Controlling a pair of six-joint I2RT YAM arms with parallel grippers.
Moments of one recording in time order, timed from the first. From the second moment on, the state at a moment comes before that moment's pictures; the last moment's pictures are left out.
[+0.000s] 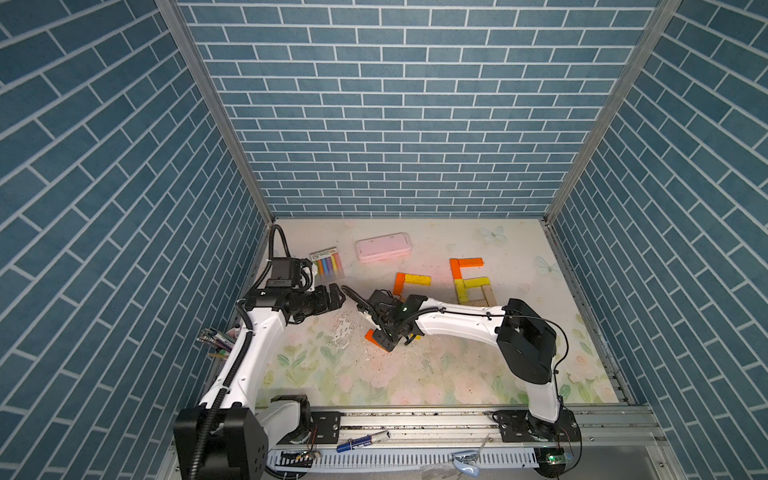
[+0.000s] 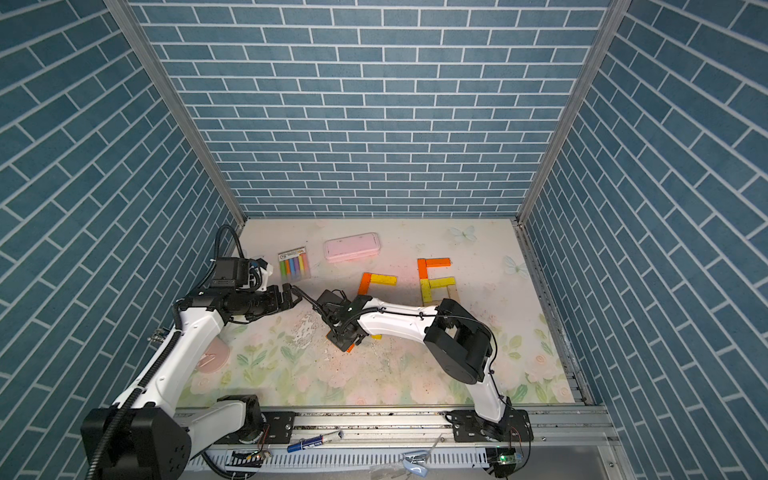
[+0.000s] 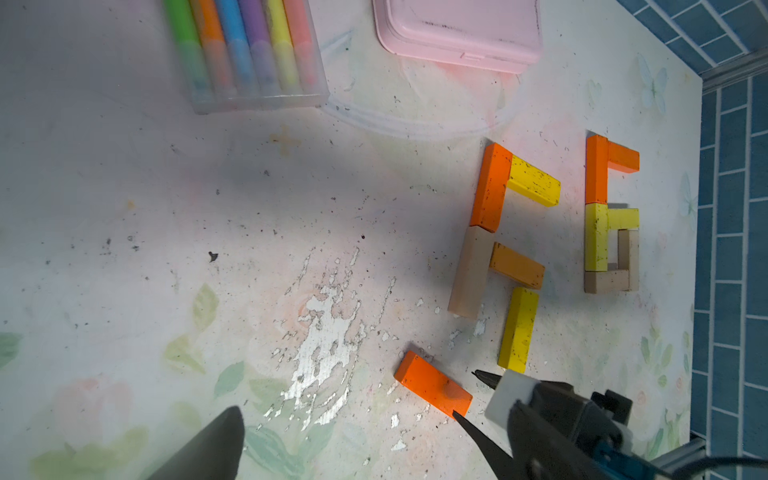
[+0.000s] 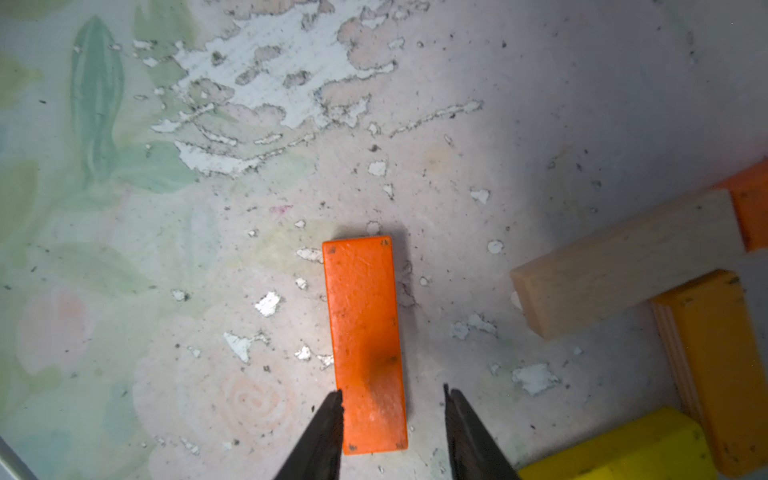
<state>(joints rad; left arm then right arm) 0.01 1.13 0.92 -0.82 0.35 -0.28 1.17 2.01 1.49 -0.66 0.05 0.11</state>
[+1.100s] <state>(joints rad) 0.14 1.16 0.92 -0.85 0.24 -0.31 1.19 2.10 1.55 -0.72 0.06 -0.06</state>
